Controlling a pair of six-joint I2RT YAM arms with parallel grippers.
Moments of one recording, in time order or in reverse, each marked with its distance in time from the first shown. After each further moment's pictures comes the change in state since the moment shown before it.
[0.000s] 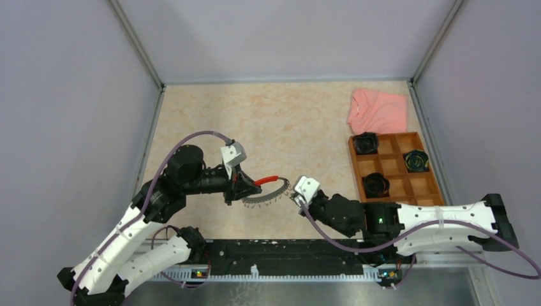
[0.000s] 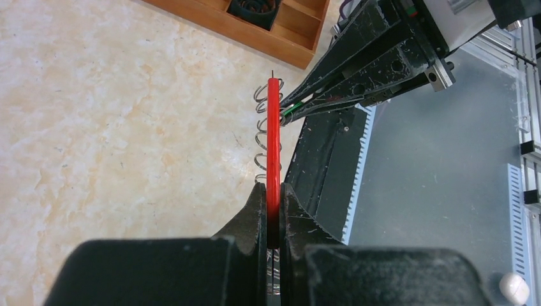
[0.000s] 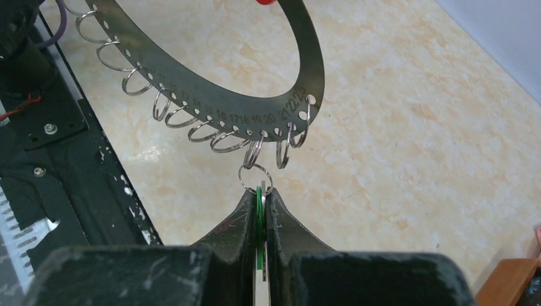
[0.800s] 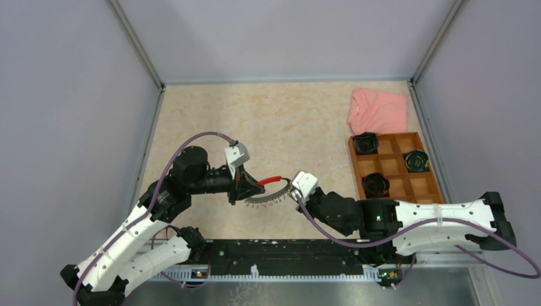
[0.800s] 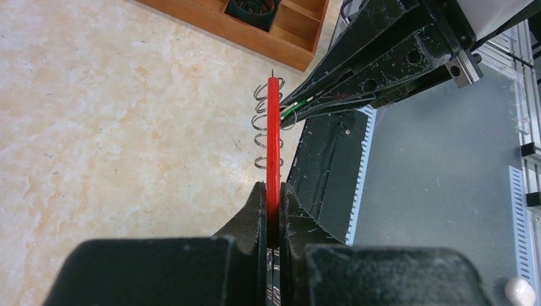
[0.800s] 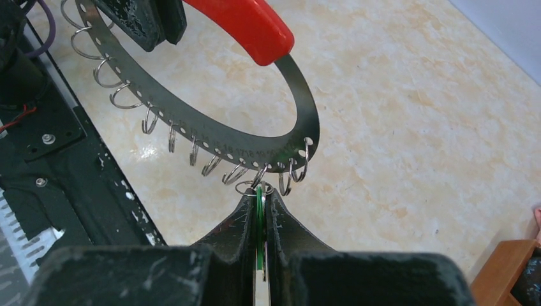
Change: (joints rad) left arm 0.000 -0.004 -0.083 0.101 0.014 -0.016; right arm 0.000 0.055 0.090 -0.101 0.030 0.063
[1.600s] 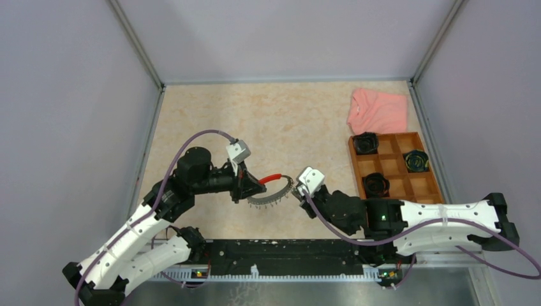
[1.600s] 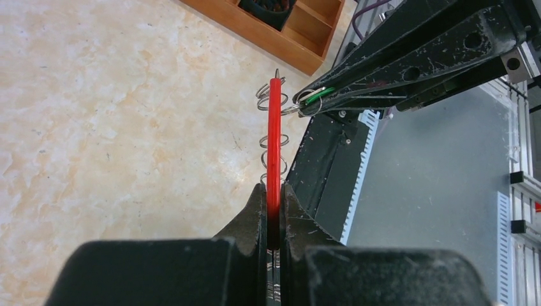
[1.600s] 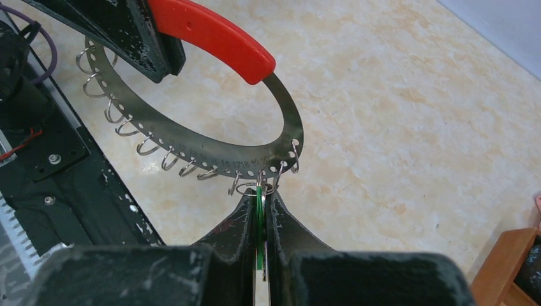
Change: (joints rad) left arm 0.000 0.007 -0.043 0.033 -0.045 -0.088; right arm 0.000 -0.020 0.005 0.001 0.046 0.044
